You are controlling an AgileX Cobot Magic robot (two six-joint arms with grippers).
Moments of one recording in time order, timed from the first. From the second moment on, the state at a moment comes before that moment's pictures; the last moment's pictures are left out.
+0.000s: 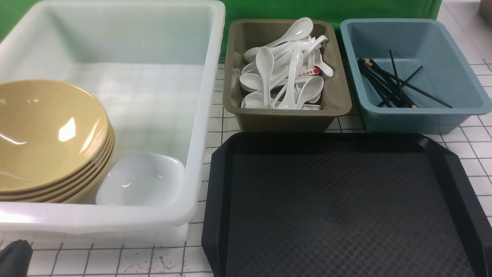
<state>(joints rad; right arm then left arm) -0.07 0.00 0.03 -0.02 0.32 0.03 0.04 -0.01 0.03 0.03 0.32 -0.13</state>
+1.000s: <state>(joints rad) -0.07 0.00 0.03 -0.02 0.32 0.03 0.04 -0.01 0.03 0.03 0.32 -0.13</state>
